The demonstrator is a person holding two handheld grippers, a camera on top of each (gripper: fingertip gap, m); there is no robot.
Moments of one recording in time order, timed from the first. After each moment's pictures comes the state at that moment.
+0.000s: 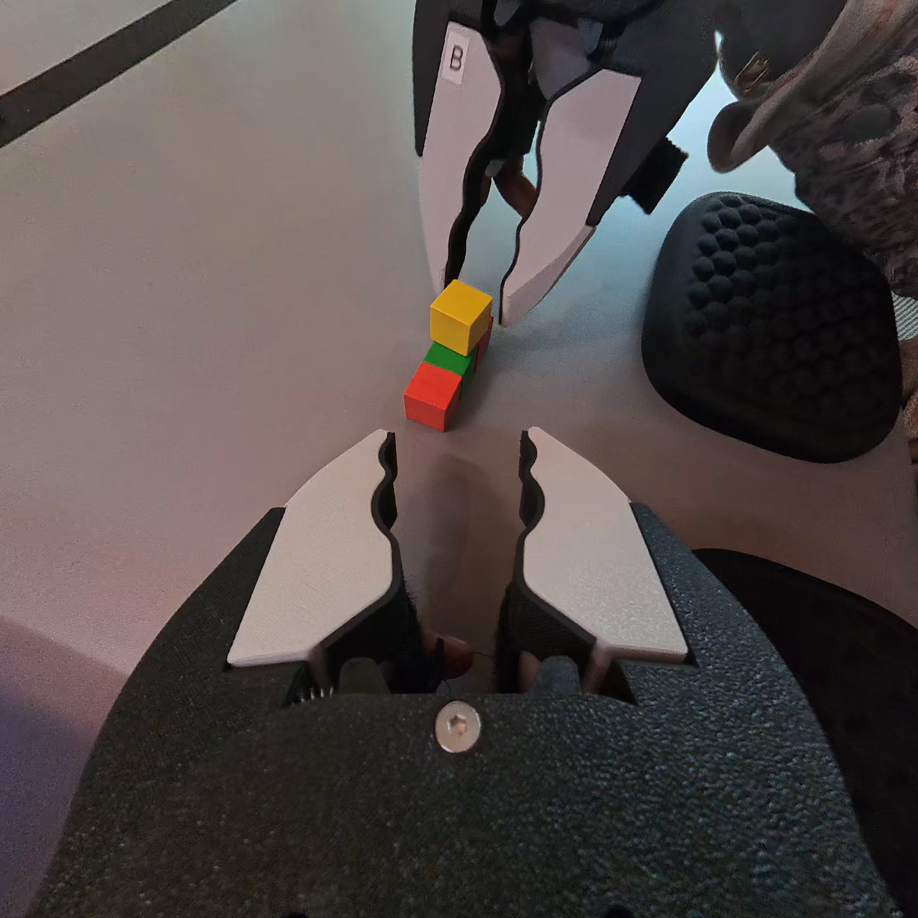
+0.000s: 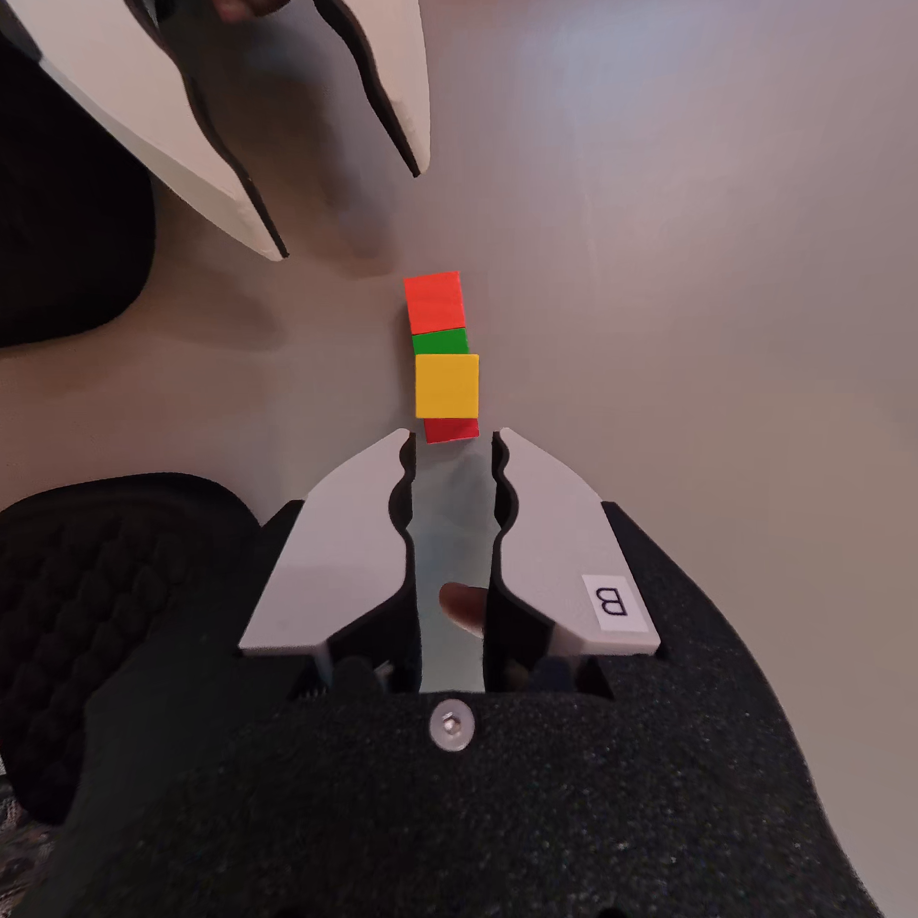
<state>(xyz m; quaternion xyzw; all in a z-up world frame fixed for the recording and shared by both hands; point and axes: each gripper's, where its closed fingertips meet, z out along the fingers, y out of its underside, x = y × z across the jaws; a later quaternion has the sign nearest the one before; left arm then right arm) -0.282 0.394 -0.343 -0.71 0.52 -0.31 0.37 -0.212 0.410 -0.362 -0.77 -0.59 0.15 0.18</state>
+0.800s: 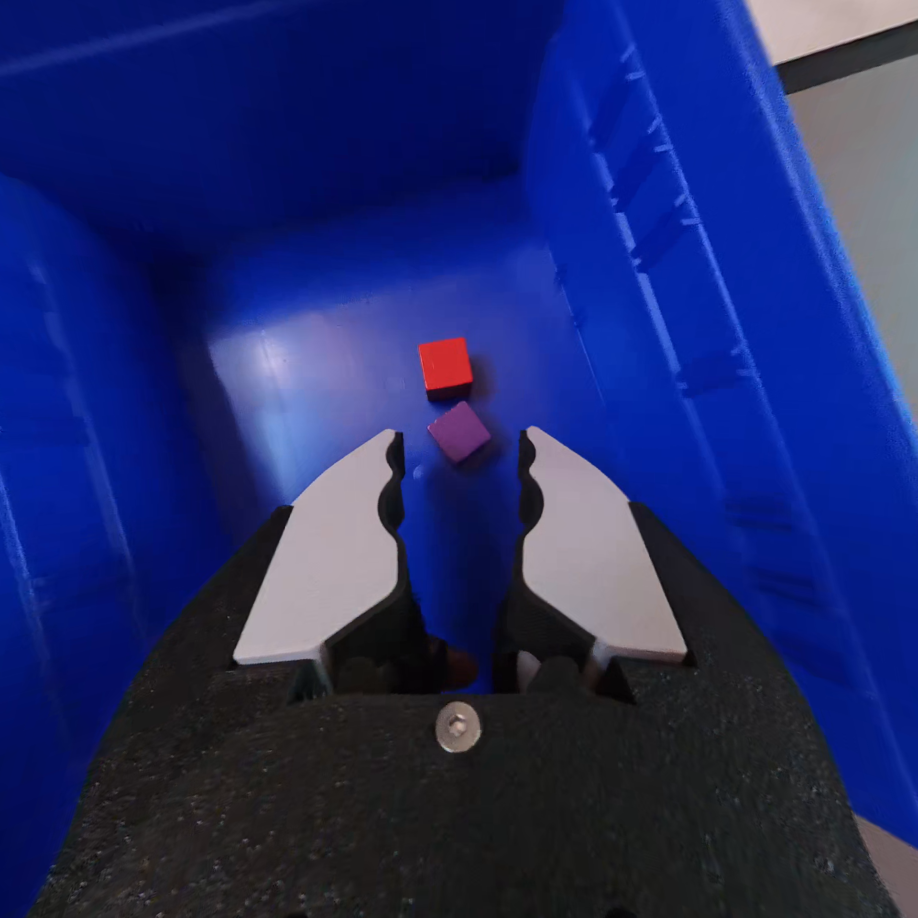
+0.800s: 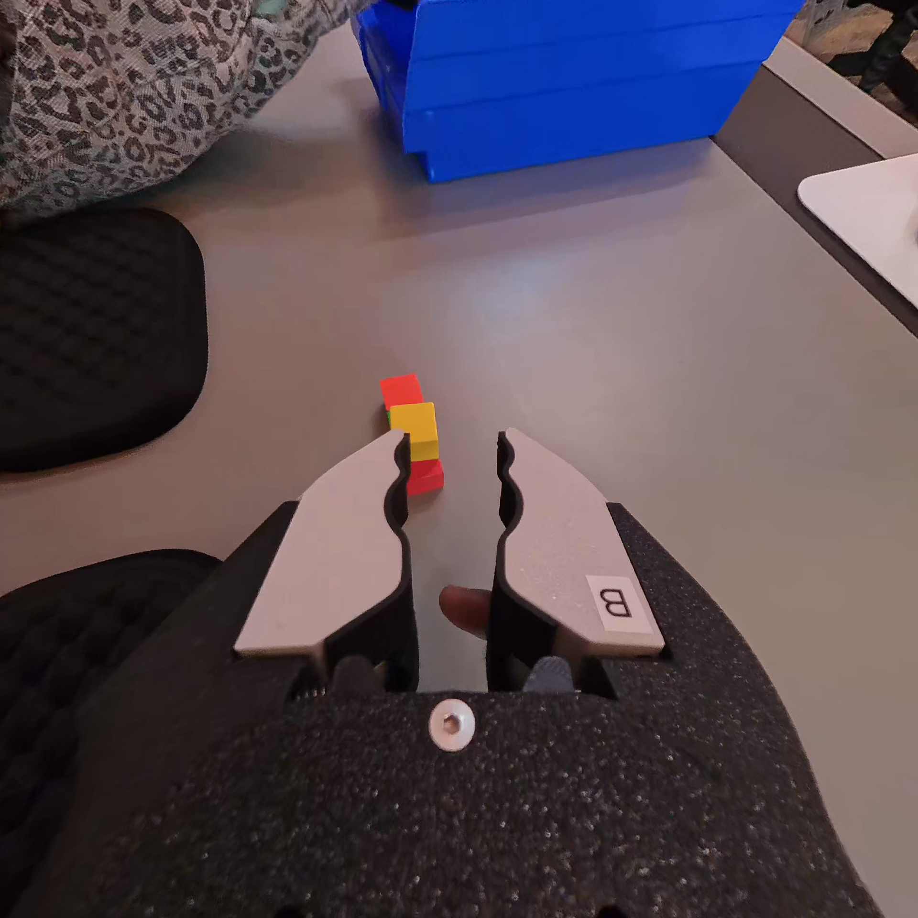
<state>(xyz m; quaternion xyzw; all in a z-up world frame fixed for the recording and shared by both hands) -0.501 0.645 -0.340 -0.93 0.19 -0.08 0.30 -0.204 0.422 -0.315 -0.73 -0.48 0.26 0.41</state>
